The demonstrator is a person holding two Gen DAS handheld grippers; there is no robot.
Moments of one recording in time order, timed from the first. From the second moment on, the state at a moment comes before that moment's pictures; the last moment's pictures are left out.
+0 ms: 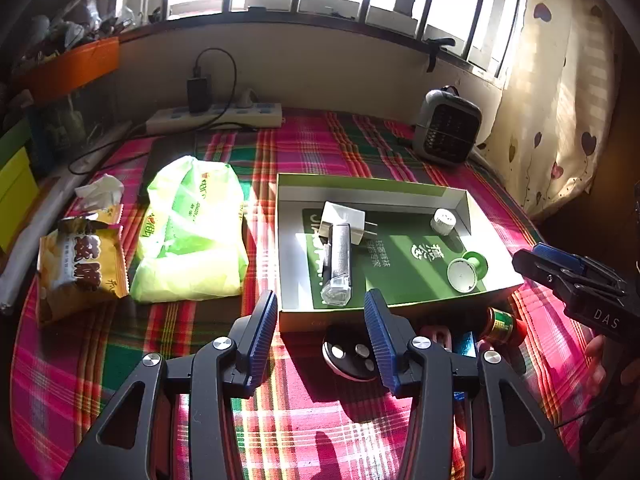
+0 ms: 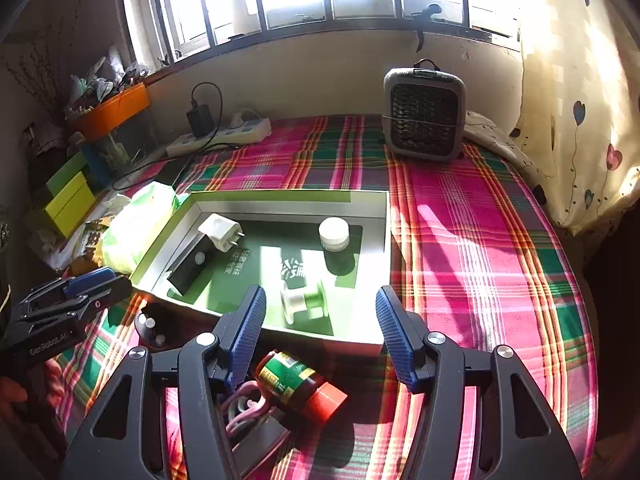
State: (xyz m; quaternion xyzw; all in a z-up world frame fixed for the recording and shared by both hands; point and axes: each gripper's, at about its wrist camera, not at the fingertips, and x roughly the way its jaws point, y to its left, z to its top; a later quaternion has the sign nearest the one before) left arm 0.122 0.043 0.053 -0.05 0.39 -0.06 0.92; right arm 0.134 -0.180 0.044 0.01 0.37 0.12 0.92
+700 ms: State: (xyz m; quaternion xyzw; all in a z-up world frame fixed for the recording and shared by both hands) left arm 0.077 0.069 0.033 -0.07 0.40 -0.09 0.91; right arm 0.066 -0.150 -0.009 0.01 0.44 0.06 0.90
